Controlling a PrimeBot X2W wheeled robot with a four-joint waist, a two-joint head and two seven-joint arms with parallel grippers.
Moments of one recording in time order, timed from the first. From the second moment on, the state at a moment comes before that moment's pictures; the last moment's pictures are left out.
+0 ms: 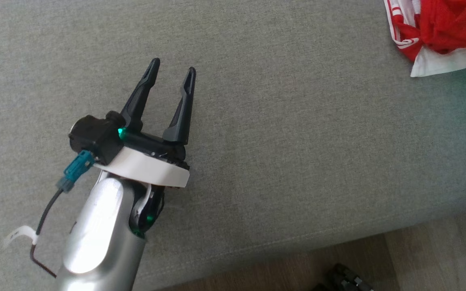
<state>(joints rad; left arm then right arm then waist) -0.38 0.04 -0.32 0.13 -0.28 -0.12 -0.26 -0.90 -0.66 0.42 0.83 0.30 0.12 -0.07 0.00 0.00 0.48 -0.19</state>
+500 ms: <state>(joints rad) -0.37 0.04 -0.31 0.14 -0.30 -0.12 -0.26 -0.90 -0.65 0.35 0.85 0.30 0.12 -0.09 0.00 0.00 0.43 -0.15</state>
